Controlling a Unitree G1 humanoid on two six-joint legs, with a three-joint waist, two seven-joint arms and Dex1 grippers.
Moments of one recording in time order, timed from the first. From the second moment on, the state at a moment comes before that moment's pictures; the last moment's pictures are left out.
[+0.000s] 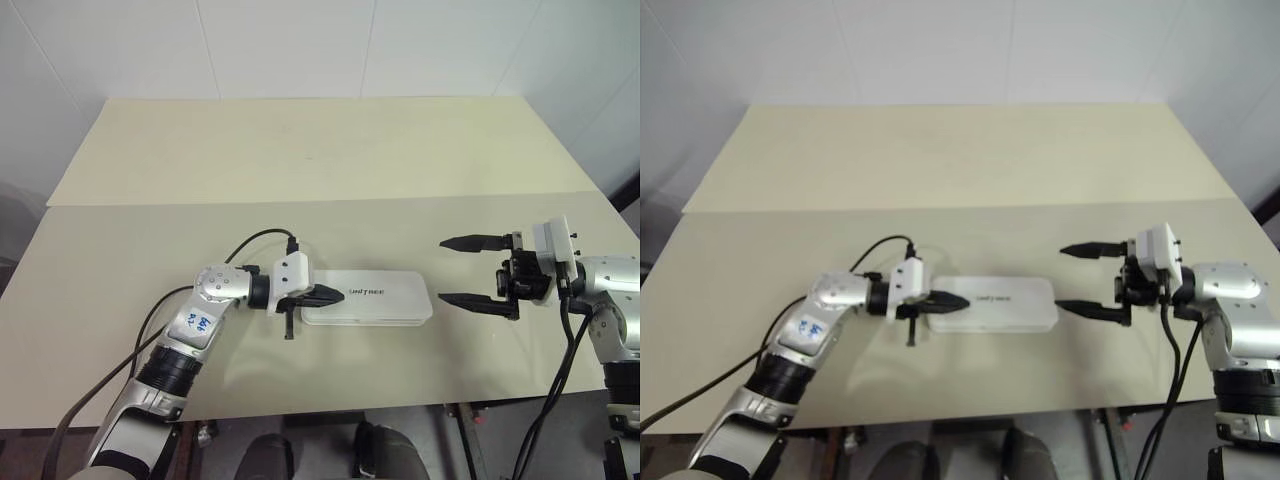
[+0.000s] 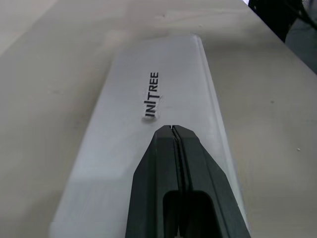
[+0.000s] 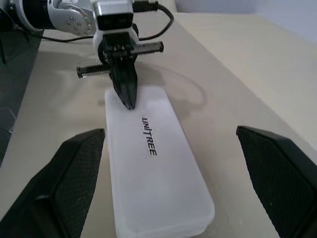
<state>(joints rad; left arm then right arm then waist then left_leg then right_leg) -0.52 0.43 -0.28 0.09 -0.12 0.11 -1.04 -0.39 -0.78 -0.16 0.12 0.55 0.07 1.47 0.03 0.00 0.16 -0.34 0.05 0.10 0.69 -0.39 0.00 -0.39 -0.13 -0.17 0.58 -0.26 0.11</state>
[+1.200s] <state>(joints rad) -0.26 0.56 0.11 -0.16 -0.39 0.24 -1.02 -0.38 -0.79 -0.16 0.36 0.47 -0.12 1.51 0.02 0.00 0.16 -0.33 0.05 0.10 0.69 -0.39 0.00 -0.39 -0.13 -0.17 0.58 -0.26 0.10</state>
